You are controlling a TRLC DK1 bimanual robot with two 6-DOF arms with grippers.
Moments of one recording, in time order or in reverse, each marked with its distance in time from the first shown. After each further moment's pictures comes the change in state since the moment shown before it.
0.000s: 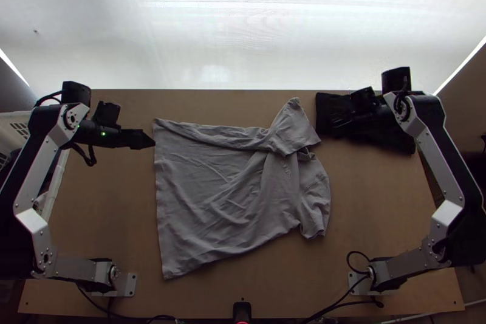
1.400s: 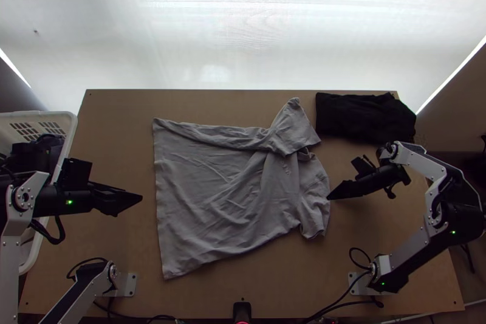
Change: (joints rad) left arm 0.087 -0.581 -0.235 -0.336 0.138 0.098; right arm -0.247 0.201 -0.526 -0.174 -0.211 -0.493
